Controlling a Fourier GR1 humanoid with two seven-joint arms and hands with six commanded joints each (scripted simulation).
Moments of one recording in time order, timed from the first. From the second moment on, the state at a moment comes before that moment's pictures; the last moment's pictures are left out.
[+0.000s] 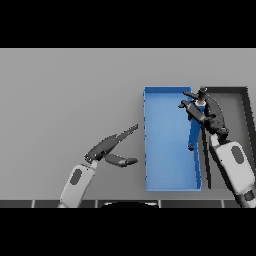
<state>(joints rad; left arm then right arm) -0.15 -0.01 -0.34 -1.62 -0.19 -0.46 0.10 -0.40 -0.62 0.23 -1.68 -0.52 -0.32 0.61</state>
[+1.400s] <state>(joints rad) -0.15 -0.01 -0.35 -1.63 -0.19 -0.46 0.10 -0.79 -1.01 1.08 -1.48 -0.87 -0.38 0.61</state>
